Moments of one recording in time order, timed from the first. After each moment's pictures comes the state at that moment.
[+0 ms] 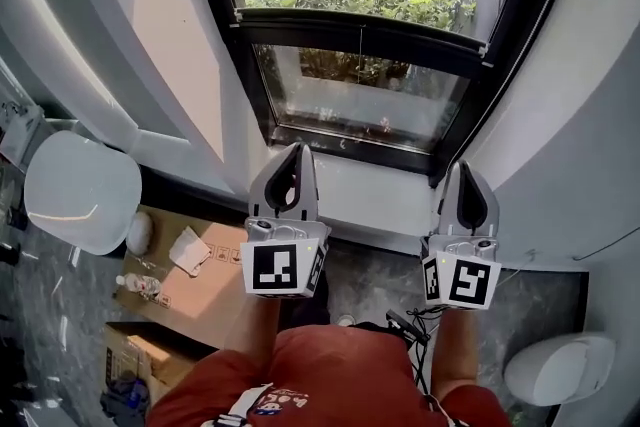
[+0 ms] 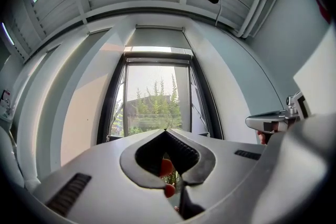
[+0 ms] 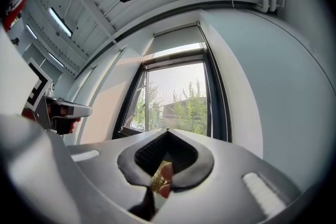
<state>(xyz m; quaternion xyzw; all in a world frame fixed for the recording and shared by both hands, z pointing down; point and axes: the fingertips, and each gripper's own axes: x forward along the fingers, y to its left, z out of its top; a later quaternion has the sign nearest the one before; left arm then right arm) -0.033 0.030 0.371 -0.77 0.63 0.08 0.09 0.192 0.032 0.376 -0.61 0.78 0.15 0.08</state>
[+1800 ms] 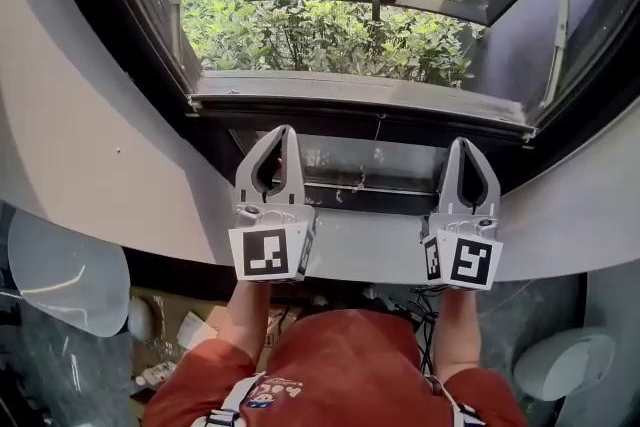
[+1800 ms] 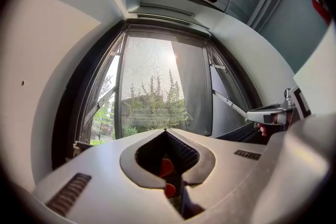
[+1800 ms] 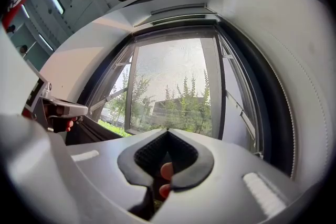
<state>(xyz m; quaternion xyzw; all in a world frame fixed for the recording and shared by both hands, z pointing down) -0.104 -0.279 0.367 -0.80 0.59 0.08 0.09 0.134 -0.254 0.362 -0.65 0.74 0.16 0.06</state>
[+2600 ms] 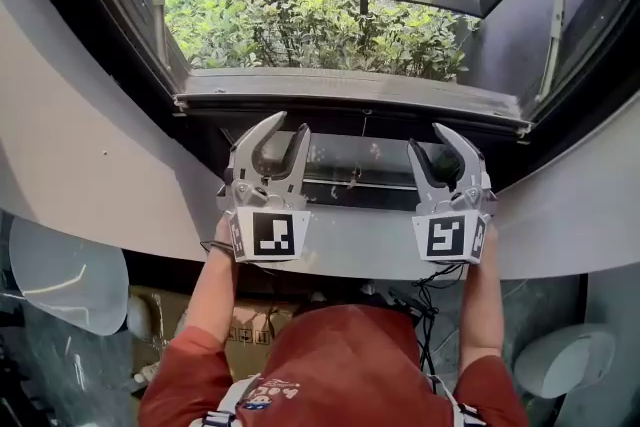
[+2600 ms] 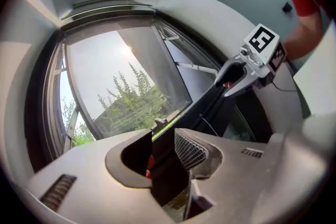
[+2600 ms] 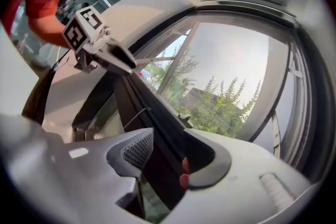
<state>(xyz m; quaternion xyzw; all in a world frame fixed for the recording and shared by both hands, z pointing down) -0.064 -0.302 0.399 -0.81 0.51 -0.14 0.26 0.113 -0.291 0.421 -0.52 0.77 0.29 -0.23</state>
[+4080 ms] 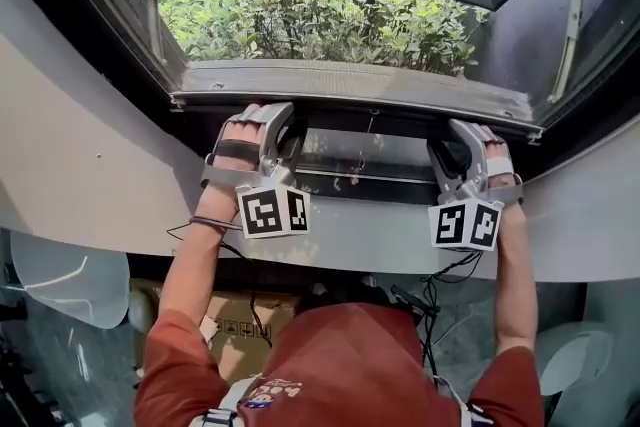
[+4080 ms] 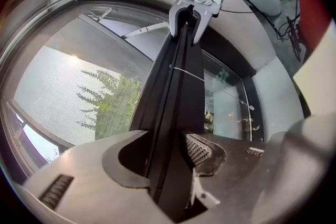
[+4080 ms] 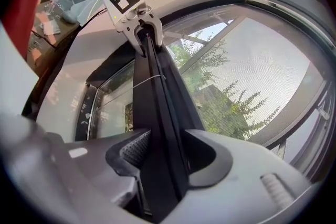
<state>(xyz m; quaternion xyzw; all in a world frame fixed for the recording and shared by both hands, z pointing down) -0.067 -0.347 0.463 -0.69 0.40 -0.43 0.42 0.138 -0.317 0.465 -0.44 0.71 0.37 -0.41</state>
